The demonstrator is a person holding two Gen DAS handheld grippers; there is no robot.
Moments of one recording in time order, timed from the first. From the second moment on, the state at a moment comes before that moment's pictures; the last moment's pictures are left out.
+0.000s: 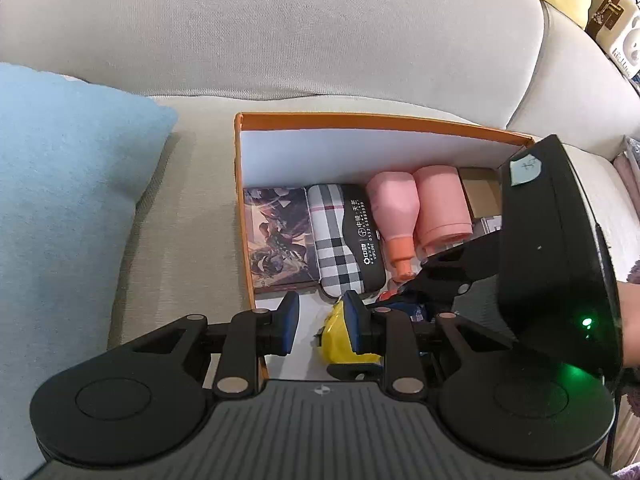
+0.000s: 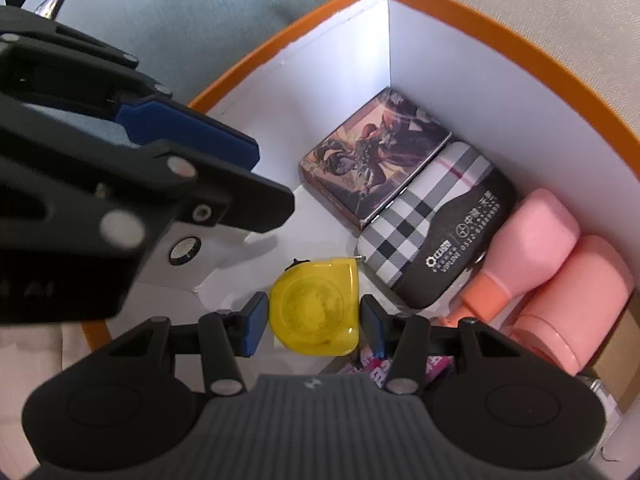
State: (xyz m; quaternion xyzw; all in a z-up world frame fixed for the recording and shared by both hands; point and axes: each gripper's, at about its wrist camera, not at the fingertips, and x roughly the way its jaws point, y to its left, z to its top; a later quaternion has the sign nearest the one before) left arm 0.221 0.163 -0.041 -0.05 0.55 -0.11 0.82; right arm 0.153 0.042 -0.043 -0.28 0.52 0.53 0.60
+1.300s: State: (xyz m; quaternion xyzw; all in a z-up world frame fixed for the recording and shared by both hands) left arm 0.056 0.034 0.050 0.03 0.25 0.00 0.97; right arm 0.092 -0.209 0.117 -0.06 0.29 0.31 0.90
